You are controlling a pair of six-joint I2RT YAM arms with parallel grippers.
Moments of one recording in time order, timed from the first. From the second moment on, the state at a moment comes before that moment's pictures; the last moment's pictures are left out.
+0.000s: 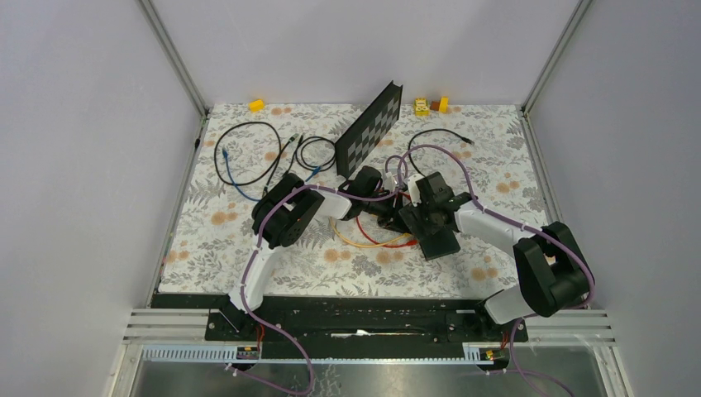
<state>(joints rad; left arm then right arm) -0.72 2.29 1.31 0.36 0.91 -0.84 0.49 1.47 0.79 -0.40 0.06 -0.15</state>
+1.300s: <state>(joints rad) -0.71 2.29 1.27 0.46 0.89 -0.86 0.41 1.49 0.82 -0.42 0.02 -0.14</state>
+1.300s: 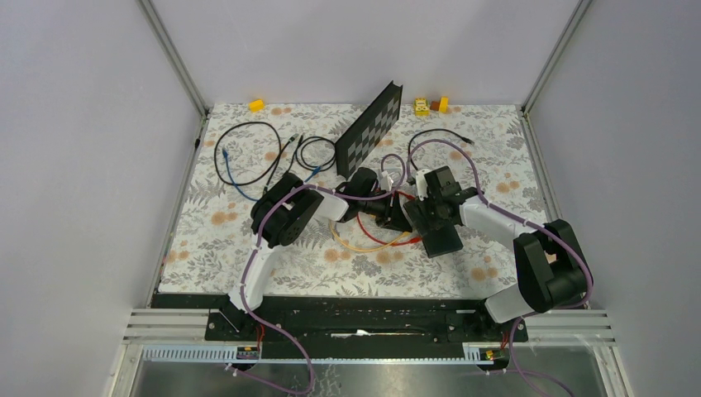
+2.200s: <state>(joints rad) -0.70 2.18 1.28 0.21 0.83 -0.54 0.30 1.42 0.83 -0.45 -0.14 -0.18</state>
